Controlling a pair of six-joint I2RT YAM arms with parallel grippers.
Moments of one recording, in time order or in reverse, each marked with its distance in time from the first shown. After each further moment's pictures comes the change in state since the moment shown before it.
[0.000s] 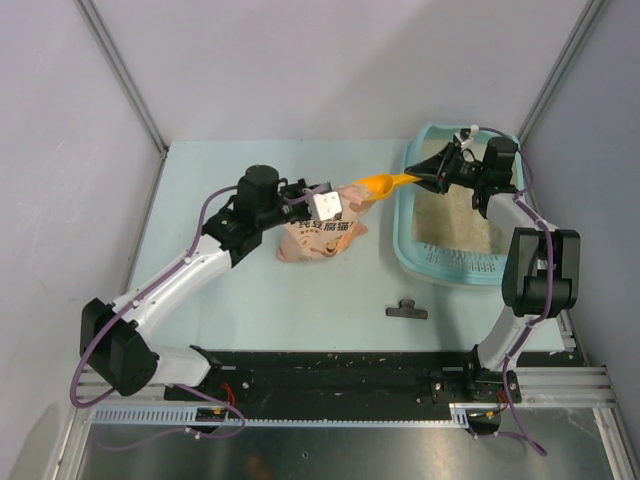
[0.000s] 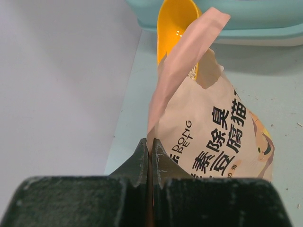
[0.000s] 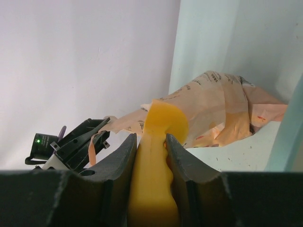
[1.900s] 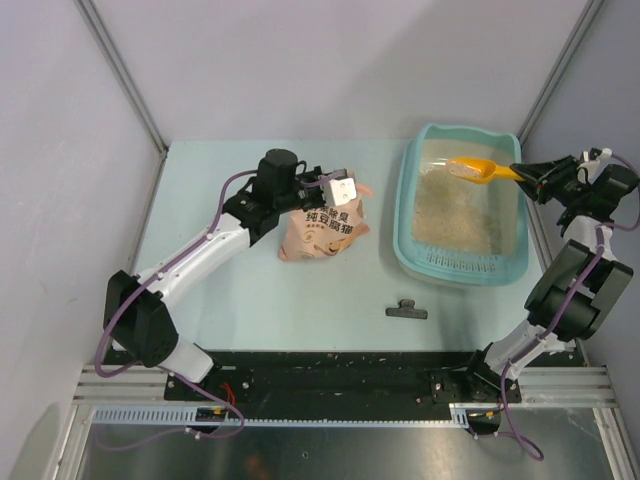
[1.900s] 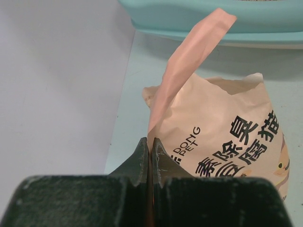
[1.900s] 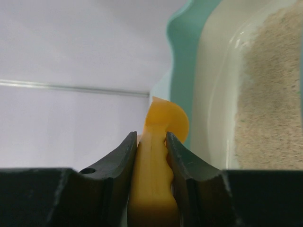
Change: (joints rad) left arm -0.003 0.181 0.164 -0.039 0.013 0.016; right arm -0.561 -0.067 -0.046 0.034 -0.020 -0.001
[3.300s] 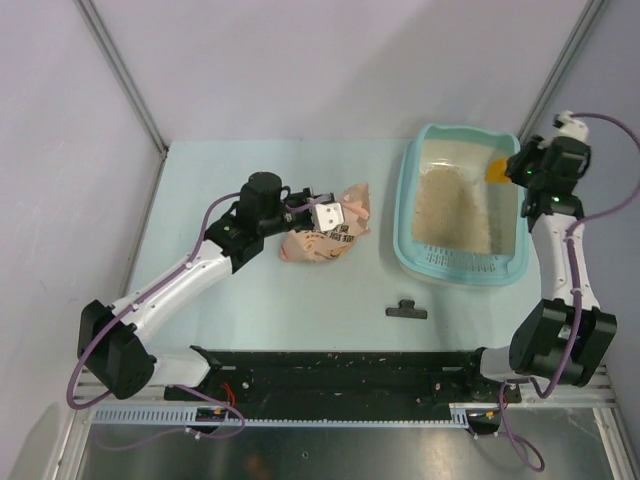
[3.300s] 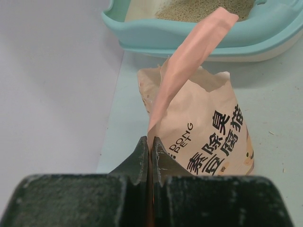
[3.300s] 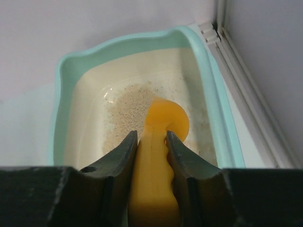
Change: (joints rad) left arm -0.027 -0.200 -0.209 0.068 0.073 -0.034; right arm 0.308 -0.364 0.046 -0.532 1.016 -0.809
